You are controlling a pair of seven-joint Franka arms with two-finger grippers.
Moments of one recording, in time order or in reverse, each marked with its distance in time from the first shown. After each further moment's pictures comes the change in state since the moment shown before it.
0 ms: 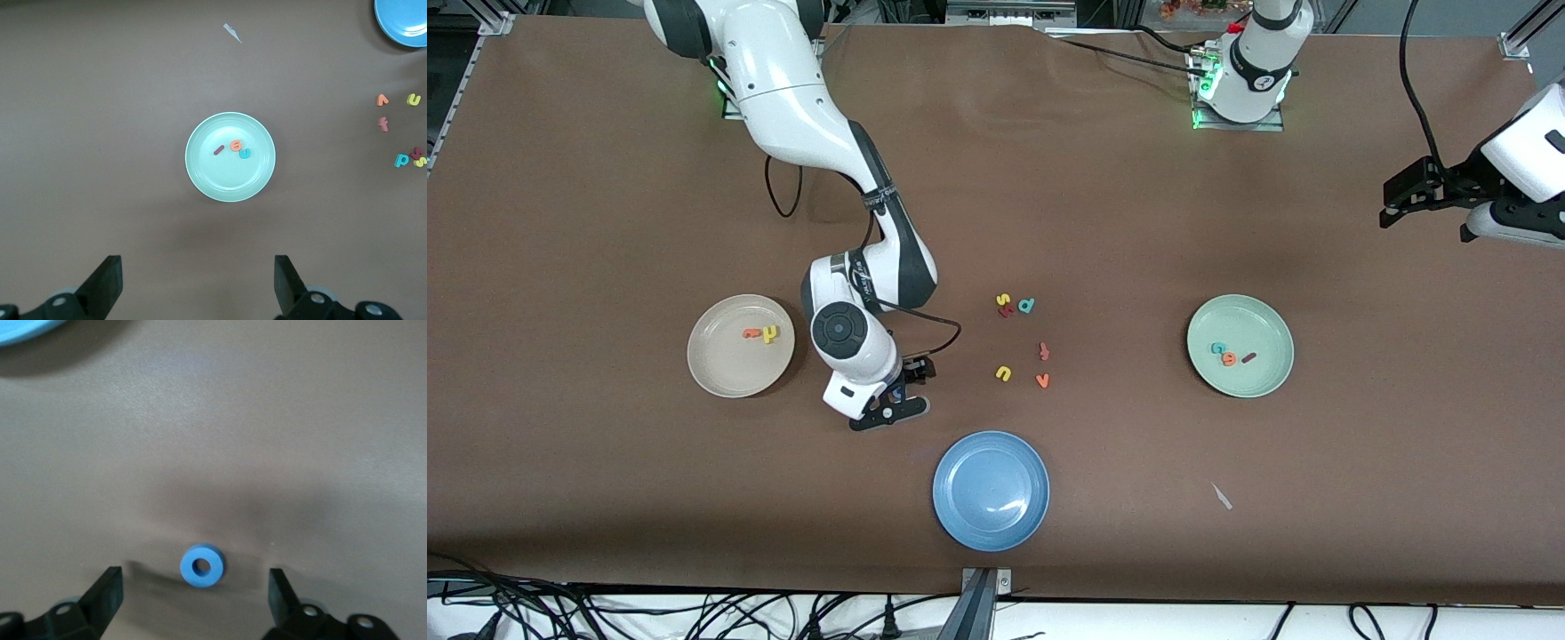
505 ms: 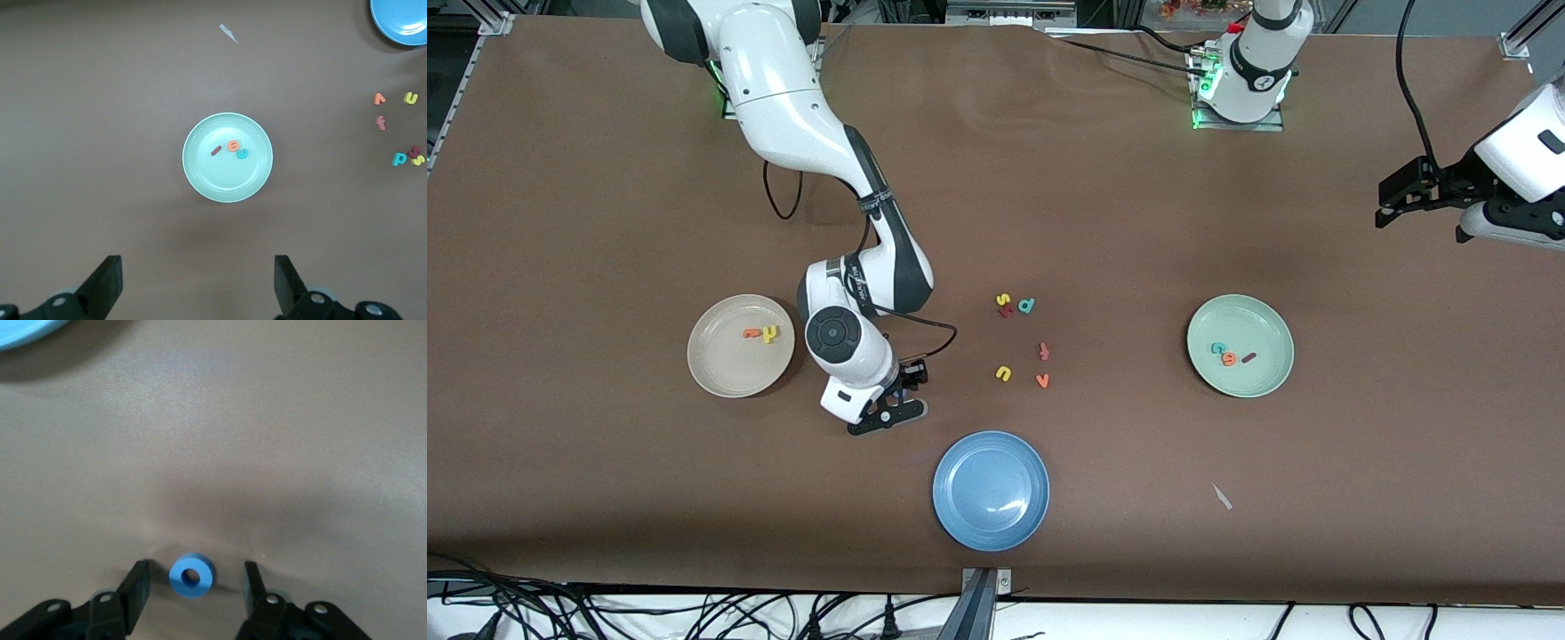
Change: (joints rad) left arm -0.013 0.003 -0.002 0.005 0.000 0.000 0.000; right arm -0.023 0.008 0.011 0.011 0.000 0.006 -0.035
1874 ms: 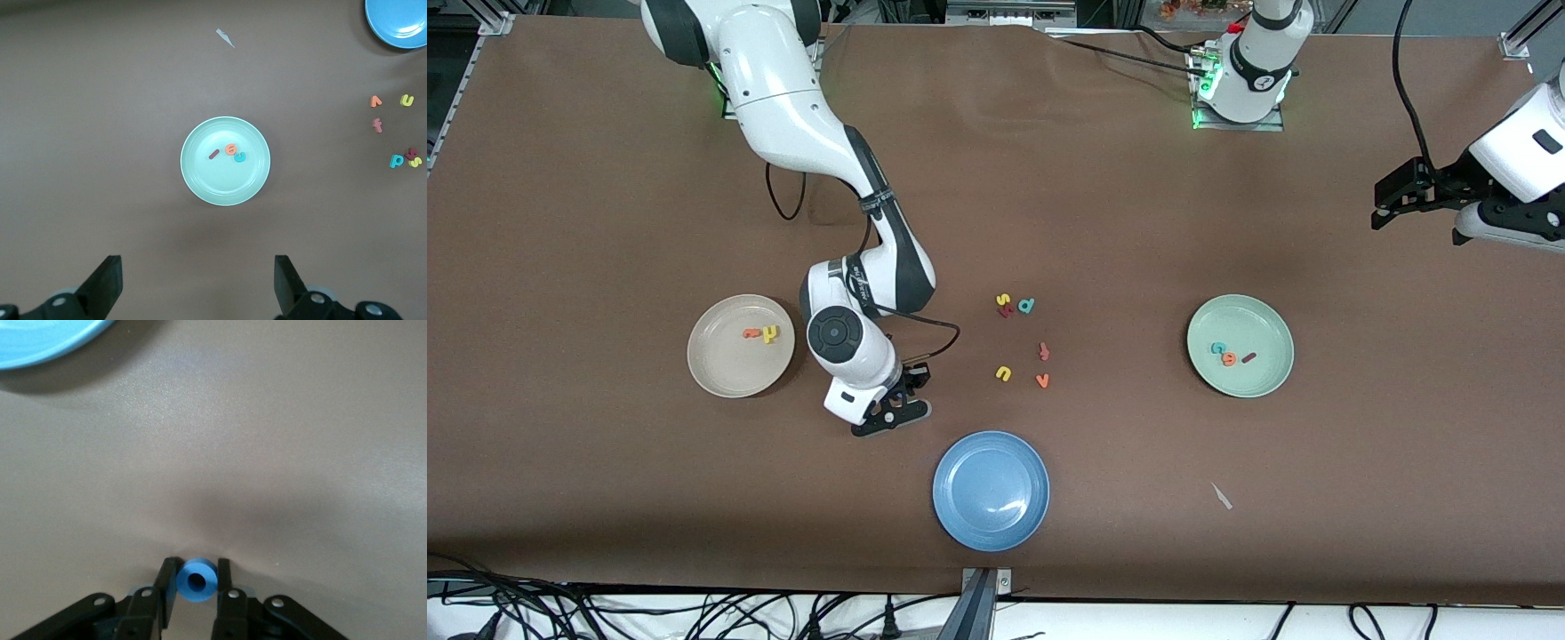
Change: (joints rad) left arm -0.007 0.008 0.000 0.013 0.000 0.000 -0.003; right arm -0.005 0.002 0.016 0.016 0.000 0.006 0.000
